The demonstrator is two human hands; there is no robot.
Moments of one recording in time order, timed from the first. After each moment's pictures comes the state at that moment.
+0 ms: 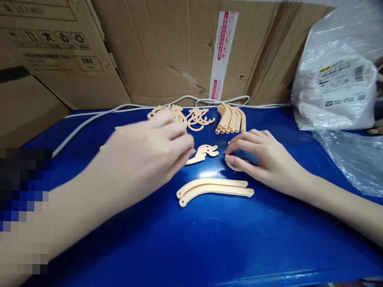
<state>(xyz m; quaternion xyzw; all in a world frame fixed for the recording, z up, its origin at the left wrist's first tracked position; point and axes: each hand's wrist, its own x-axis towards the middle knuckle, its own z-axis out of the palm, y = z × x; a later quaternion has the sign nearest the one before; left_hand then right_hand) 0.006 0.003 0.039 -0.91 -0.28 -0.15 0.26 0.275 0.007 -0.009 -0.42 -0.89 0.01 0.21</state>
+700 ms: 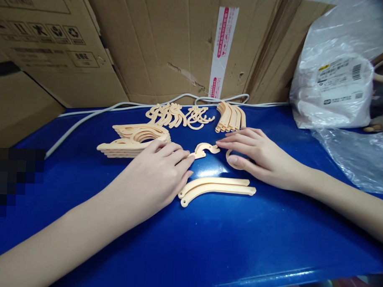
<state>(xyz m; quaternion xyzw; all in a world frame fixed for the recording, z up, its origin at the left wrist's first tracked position) -0.002 0.001 -0.007 -0.94 -0.27 -0.11 0.20 0.274 0.016 -0.013 -0.36 -0.92 0.01 0.18</state>
